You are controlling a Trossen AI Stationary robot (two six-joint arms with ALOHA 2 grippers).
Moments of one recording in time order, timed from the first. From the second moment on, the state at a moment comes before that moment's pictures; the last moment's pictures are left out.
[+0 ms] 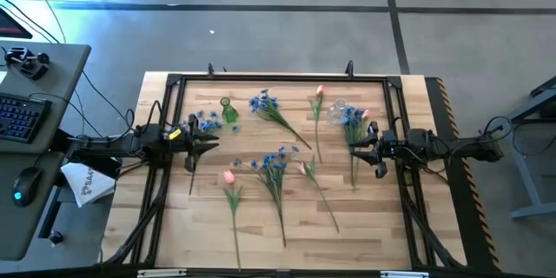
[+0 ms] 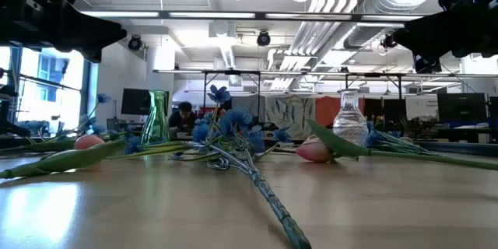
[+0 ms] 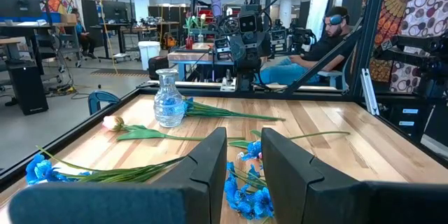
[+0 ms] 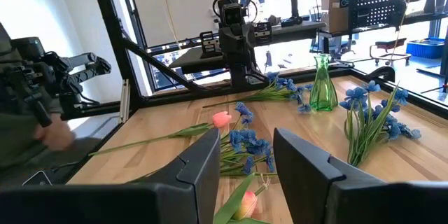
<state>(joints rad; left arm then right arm) -0.01 0.00 0.01 0.02 -0.09 0.00 0.08 0.01 0.01 0.03 0.06 0.16</state>
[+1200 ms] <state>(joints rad) -0.01 0.00 0.01 0.03 -0.09 -0.16 0.08 0.02 0.01 0.45 0.08 0.35</state>
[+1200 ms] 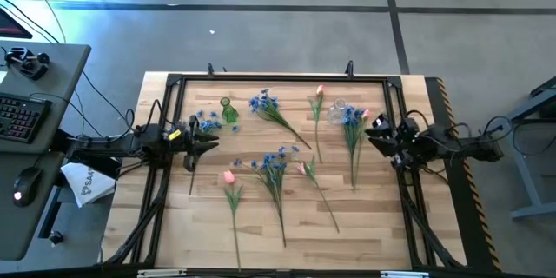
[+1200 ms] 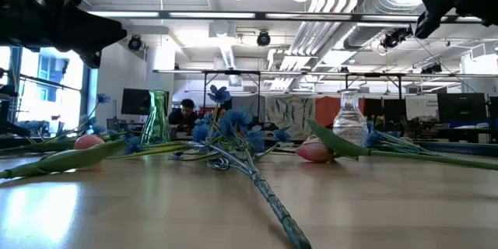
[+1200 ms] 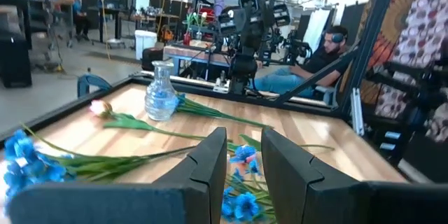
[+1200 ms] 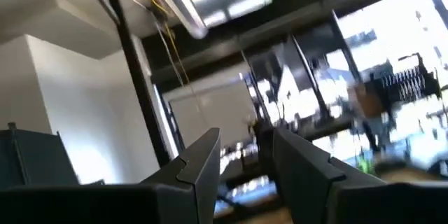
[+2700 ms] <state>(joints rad) -0.01 0.00 0.01 0.09 -0.11 -0.10 0.03 1.45 0.66 -0.76 0.20 1.22</state>
